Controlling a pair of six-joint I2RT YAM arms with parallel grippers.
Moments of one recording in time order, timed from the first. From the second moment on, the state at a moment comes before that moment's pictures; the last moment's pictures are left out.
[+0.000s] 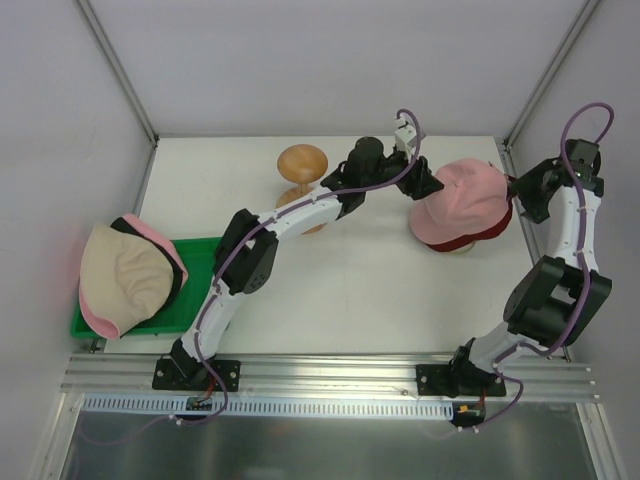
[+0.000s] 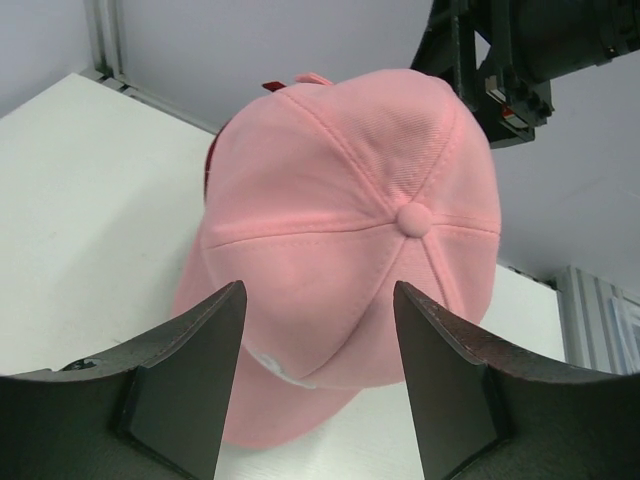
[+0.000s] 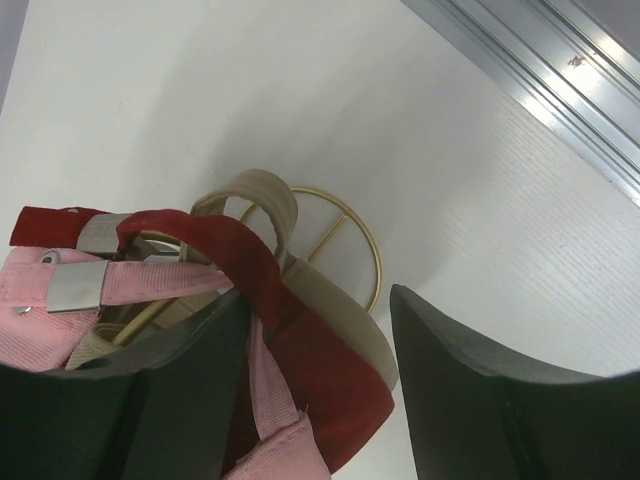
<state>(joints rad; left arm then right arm) -0.81 2.31 2.00 0.30 0.48 -0.31 -0.41 1.60 1.48 -0.79 -0.03 0.55</state>
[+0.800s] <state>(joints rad) -0.78 2.24 1.94 0.31 0.48 -0.39 -0.42 1.60 1.46 -0.77 -0.11 0.56</state>
